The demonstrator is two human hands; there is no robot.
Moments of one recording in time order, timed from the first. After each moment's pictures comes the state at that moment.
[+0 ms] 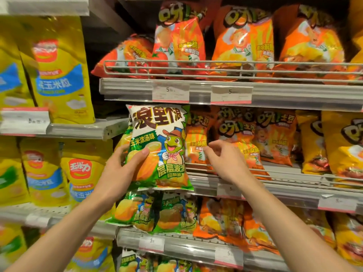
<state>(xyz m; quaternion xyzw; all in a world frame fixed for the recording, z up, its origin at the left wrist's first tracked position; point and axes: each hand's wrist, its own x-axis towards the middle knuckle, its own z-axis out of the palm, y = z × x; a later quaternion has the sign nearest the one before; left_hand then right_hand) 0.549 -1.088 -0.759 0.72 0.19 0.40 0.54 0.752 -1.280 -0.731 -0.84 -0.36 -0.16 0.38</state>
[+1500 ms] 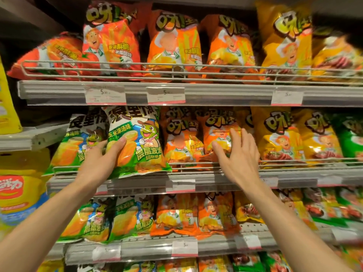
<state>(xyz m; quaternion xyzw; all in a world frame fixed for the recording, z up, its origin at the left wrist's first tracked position) 0.635 -1.123 -0.740 0.76 0.21 0.39 0.47 0.808 -1.430 -0.756 -0.88 -0.18 -0.31 0.30</state>
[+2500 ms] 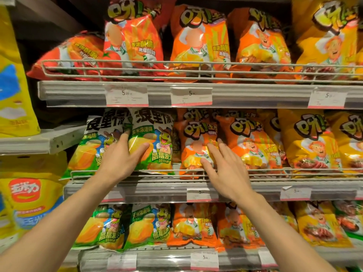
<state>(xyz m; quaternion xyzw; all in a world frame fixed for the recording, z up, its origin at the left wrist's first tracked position) 0.662 -1.090 -0.725 0.89 0.23 0.35 0.18 0.796 -1.351 -0.769 -0.89 -0.31 -0.27 0.21</state>
